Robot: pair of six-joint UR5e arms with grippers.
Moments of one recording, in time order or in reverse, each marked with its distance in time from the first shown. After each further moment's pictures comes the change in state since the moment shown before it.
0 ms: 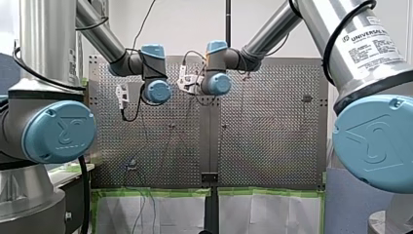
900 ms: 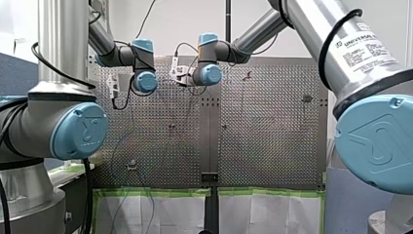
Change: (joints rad) left arm 0.222 0.000 0.130 -0.130 0.178 -0.024; right arm 0.024 0.095 -0.247 0.148 -0.046 0.016
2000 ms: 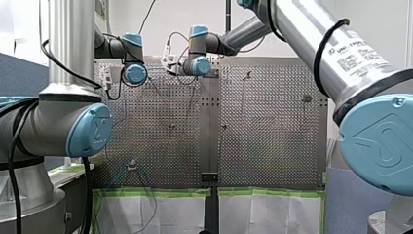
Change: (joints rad) left arm 0.164 -0.008 0.112 -0.052 0.178 -0.076; right arm 0.035 0.108 -0.283 0.097 -0.021 0.058
